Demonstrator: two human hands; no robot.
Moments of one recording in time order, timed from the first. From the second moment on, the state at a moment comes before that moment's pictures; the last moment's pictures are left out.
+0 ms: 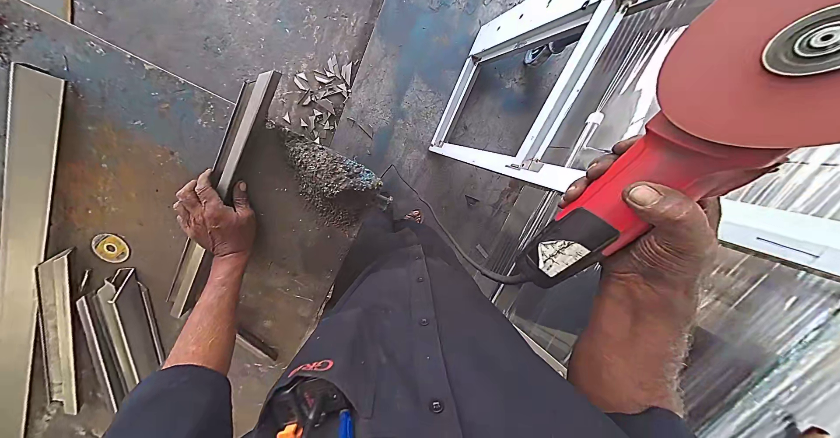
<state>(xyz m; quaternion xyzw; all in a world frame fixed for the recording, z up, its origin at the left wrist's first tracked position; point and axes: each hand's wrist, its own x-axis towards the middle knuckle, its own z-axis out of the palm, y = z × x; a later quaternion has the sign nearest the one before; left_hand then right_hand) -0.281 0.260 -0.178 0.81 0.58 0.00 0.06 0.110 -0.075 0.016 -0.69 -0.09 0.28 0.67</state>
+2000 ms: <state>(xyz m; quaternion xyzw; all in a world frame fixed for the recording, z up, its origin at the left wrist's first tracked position) -0.313 0.221 -0.121 0.69 0.66 0.16 0.25 0.163 0.102 0.010 -0.55 -0.36 0.58 0.48</state>
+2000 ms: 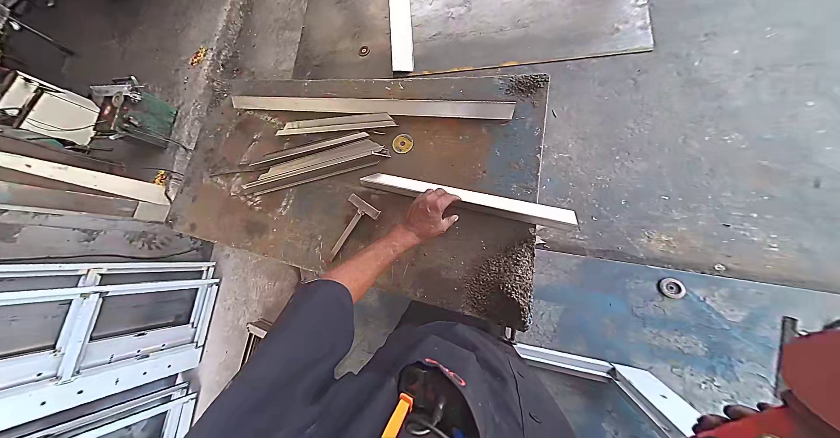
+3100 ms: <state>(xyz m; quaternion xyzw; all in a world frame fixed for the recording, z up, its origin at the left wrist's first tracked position) -0.247 0.310 -0.165 0.61 0.78 0.03 0.16 0.223 0.266 -0.075 -0.61 -0.61 0.49 0.10</state>
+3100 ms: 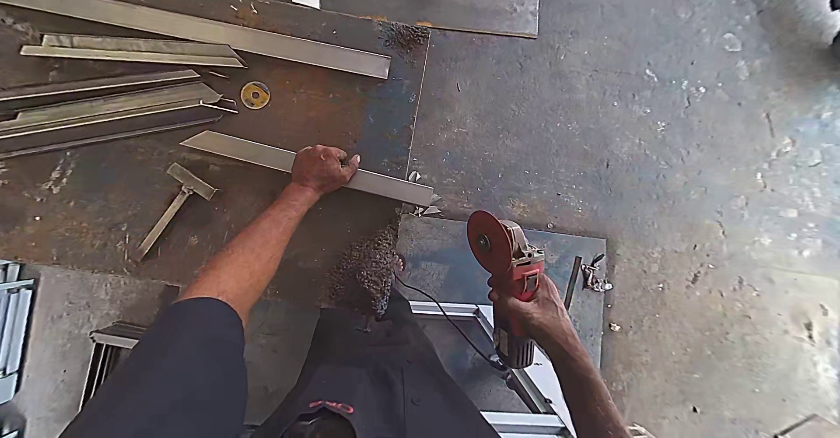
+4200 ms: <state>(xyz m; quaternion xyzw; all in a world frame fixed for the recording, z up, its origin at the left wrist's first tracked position) -0.243 0.312 -0.168 0.62 0.78 0.02 0.12 0.195 0.321 -0.127 -0.55 -0.67 0.51 -0.04</state>
